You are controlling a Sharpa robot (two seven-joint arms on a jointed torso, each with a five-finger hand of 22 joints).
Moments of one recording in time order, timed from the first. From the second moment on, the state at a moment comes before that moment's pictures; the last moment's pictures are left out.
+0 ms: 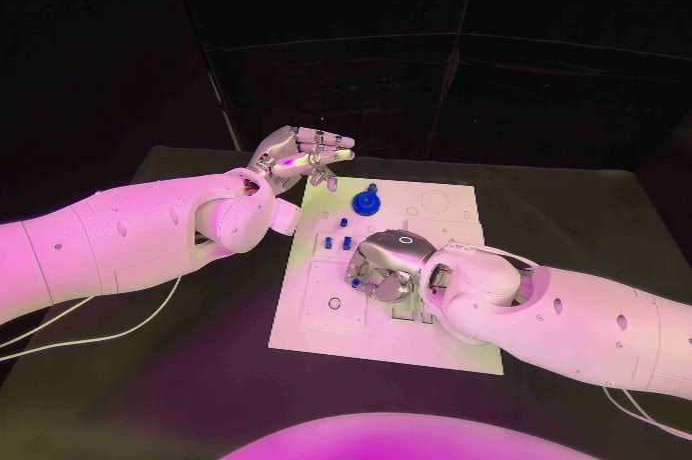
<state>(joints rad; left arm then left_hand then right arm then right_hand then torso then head) 1.27 -0.78 -0.13 1.41 -0.05 -0.21 0.46 1.33 -0.08 0.44 -0.07 0.05 1.01 0.19 0.11 0.07 1.11 0.11 0.19 0.07 1.30 0.02 1.10 0.74 0.16 1.26 0.11 0.63 0.68 1.06 -0.62 -0.06 1.62 -1.68 -0.22 -0.16 1.41 -0.11 0.50 -0.05 0.11 1.13 0.14 0.08 0.07 1.20 0.07 0.17 0.08 1.47 -0.02 1.26 1.12 0.12 1.37 0.09 1.21 0.98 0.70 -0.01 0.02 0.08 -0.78</state>
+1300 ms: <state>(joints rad) 1.27 -0.78 -0.13 1.40 -0.05 -0.20 0.45 1.33 -0.08 0.44 -0.07 0.05 1.01 0.19 0.11 0.07 1.11 0.11 0.19 0.07 1.30 0.02 1.10 0.74 0.16 1.26 0.11 0.63 0.68 1.16 -0.90 -0.03 1.79 -1.65 -0.35 -0.20 1.34 -0.16 0.37 -0.01 0.14 0.96 0.16 0.07 0.07 1.01 0.10 0.18 0.07 1.47 0.01 1.23 1.03 0.13 1.28 0.11 1.12 0.84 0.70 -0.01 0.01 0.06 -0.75</state>
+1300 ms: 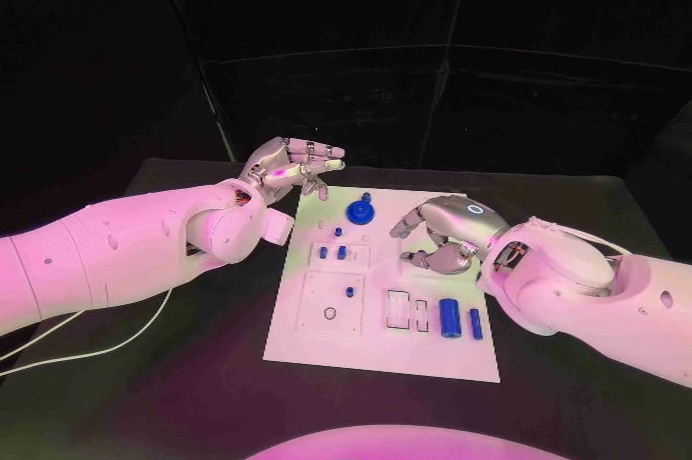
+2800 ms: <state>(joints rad) 1.27 -0.77 -0.13 1.40 -0.05 -0.19 0.45 1.33 -0.08 0.43 -0.08 0.05 1.01 0.19 0.11 0.07 1.11 0.11 0.19 0.07 1.30 0.02 1.10 0.74 0.17 1.26 0.11 0.63 0.68 1.17 -0.85 -0.04 1.68 -1.61 -0.10 -0.29 1.40 -0.12 0.26 0.03 0.16 1.01 0.15 0.08 0.07 1.07 0.08 0.29 0.07 1.47 0.00 1.25 1.02 0.13 1.31 0.10 1.14 0.88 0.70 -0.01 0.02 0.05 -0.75</state>
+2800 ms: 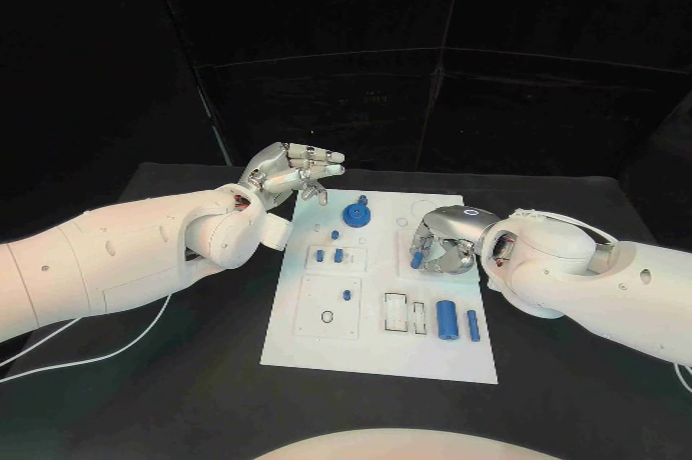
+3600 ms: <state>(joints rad) 1.27 -0.76 -0.13 1.39 -0.05 -0.19 0.45 1.33 -0.08 0.43 -0.08 0.05 1.01 0.19 0.11 0.07 1.11 0.11 0.19 0.07 1.30 0.02 1.10 0.74 0.17 1.26 0.11 0.63 0.68 1.17 -0.82 -0.04 1.66 -1.62 -0.14 -0.29 1.42 -0.07 0.33 0.06 0.11 1.08 0.14 0.10 0.08 1.15 0.06 0.29 0.07 1.47 -0.01 1.28 1.04 0.13 1.33 0.09 1.18 0.93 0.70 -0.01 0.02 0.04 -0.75</state>
